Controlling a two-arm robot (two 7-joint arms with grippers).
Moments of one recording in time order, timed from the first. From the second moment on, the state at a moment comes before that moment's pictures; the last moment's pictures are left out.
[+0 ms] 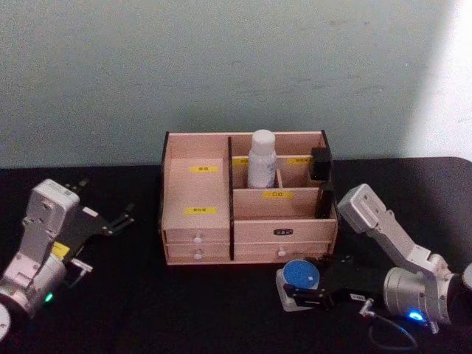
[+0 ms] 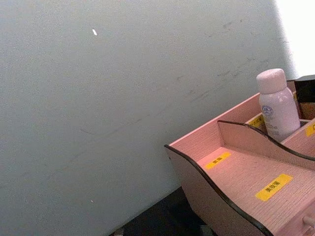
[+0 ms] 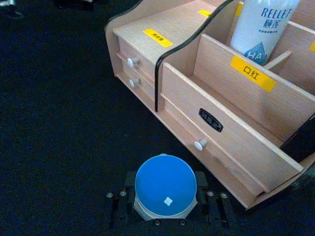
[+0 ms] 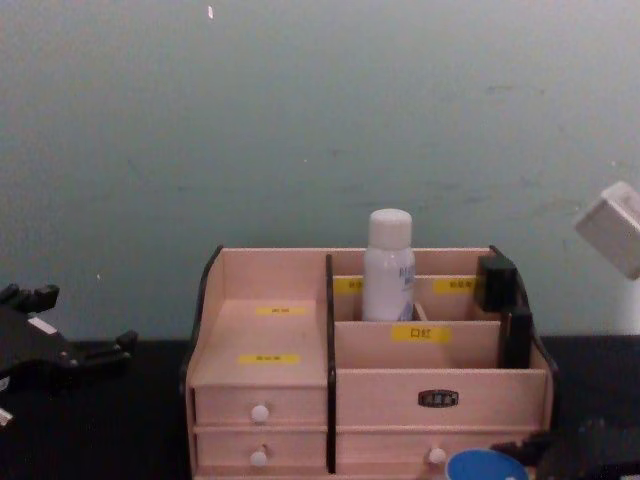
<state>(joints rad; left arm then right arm) -0.20 0.60 0.45 -1.41 -0.25 -0.12 0.03 0.30 0.58 -0.55 -1.54 0.36 0.42 0.52</state>
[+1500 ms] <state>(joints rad) -0.20 0.60 0.45 -1.41 -0.25 -0.12 0.03 0.58 0.48 -0.63 -1.44 0.41 0.37 0.59</state>
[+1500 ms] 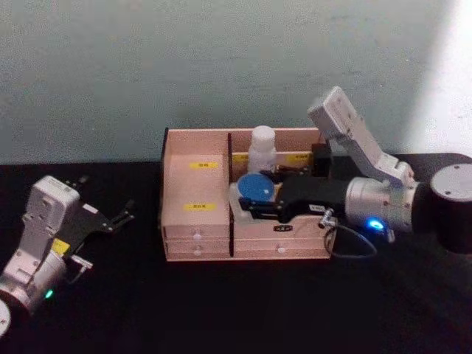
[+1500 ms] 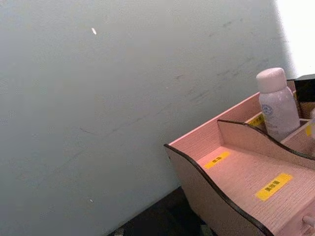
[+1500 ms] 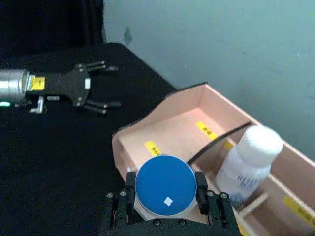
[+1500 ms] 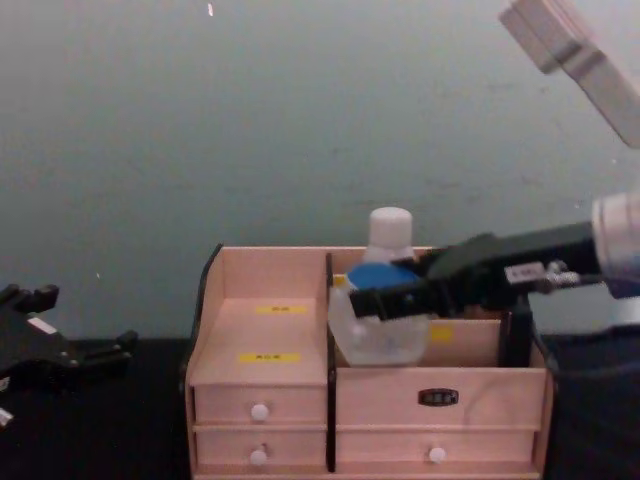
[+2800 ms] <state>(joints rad) -0.20 0.60 0.45 -1.41 -0.25 -0.12 0.03 0.82 0.18 -0.68 -0.99 0.34 0.33 0.55</state>
